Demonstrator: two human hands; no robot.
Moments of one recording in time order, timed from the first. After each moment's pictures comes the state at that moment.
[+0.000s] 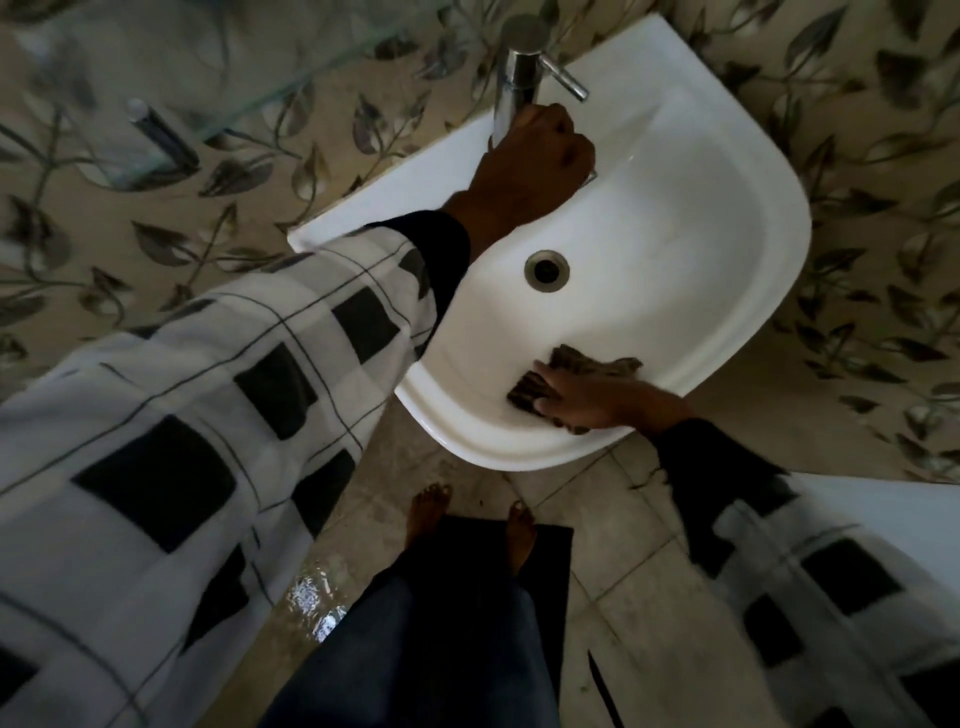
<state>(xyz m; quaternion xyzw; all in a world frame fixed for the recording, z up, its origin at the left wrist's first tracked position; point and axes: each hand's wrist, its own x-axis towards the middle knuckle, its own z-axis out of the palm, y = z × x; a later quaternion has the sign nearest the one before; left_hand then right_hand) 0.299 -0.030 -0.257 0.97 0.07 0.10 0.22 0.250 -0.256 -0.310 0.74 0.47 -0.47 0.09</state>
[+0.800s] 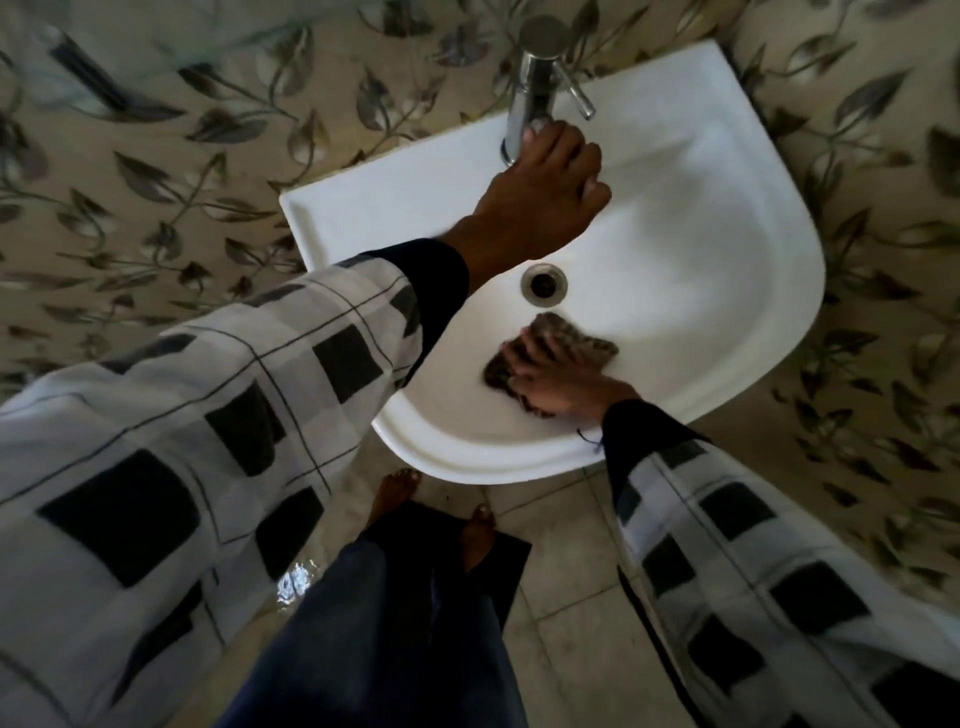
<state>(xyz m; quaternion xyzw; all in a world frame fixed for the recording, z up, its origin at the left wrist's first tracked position) 0.305 -0.058 -0.274 0.96 -0.04 0.27 -0.06 0.314 -0.244 -0.373 0.72 0.55 -0.40 0.11</state>
